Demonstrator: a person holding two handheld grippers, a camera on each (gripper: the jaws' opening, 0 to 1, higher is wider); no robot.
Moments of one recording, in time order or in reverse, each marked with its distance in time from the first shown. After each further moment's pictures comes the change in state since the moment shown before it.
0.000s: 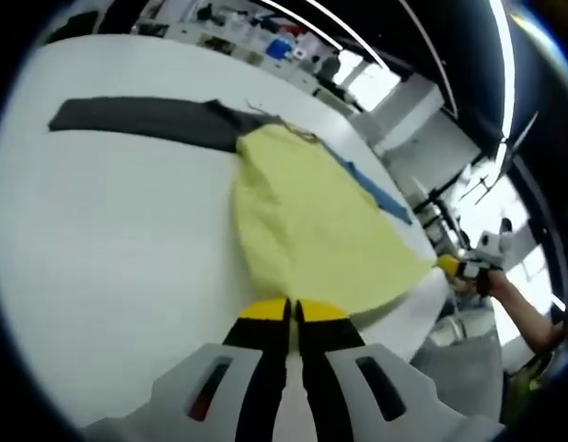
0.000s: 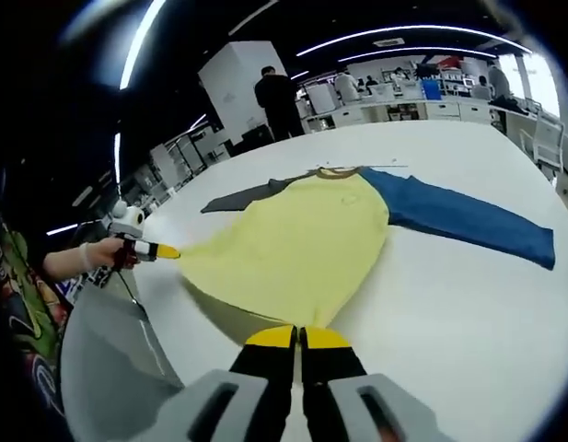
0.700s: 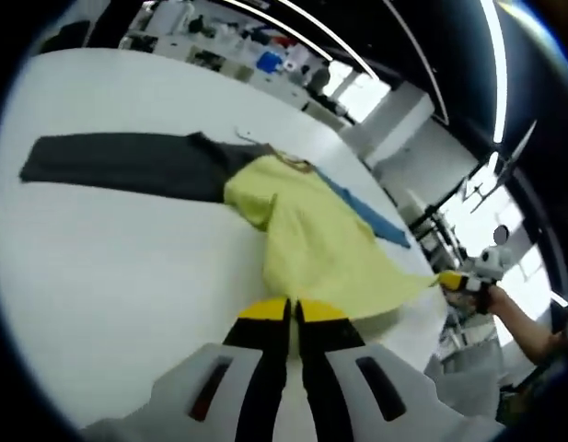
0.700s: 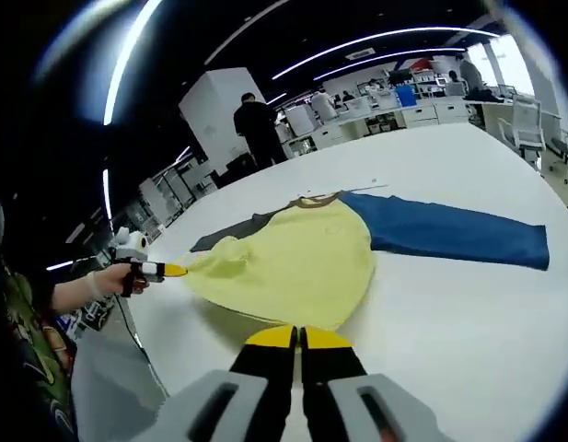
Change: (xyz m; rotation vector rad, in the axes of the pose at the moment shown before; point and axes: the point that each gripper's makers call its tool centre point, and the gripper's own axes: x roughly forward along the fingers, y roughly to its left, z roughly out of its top) left arm 0.023 0.000 0.061 0.021 -0.069 -0.042; right arm 0.003 -0.011 0.039 0.109 -0.117 -0.022
